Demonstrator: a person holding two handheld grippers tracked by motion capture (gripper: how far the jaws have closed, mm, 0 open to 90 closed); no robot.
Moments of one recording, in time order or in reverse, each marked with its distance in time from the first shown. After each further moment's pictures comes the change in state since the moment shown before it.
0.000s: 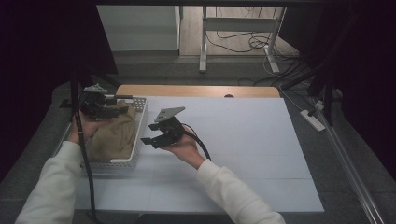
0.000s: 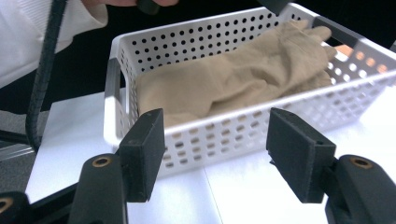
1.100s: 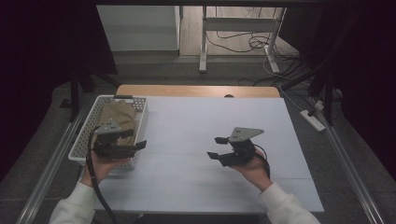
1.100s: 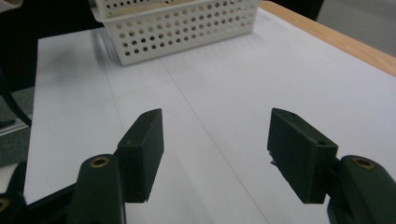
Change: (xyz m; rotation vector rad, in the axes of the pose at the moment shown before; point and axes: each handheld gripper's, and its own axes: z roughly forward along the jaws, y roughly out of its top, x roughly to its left) left arm -0.125 -0.060 -0.022 -0.065 -0.092 0.032; right arm 0.000 -0.104 -0.186 0.005 -0.196 0.025
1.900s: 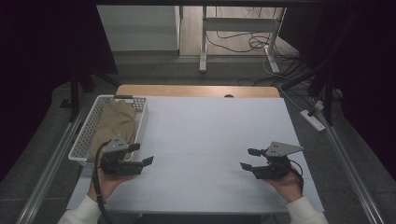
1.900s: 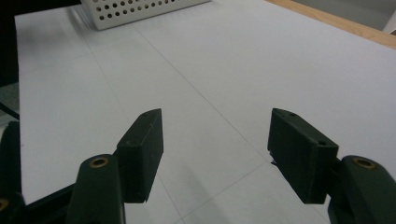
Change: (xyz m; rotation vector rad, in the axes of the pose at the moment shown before) left arm -0.033 -0.024 0.007 0.010 -0.022 0.017; right arm -0.015 -0.065 -0.075 0.002 -0.092 0.050
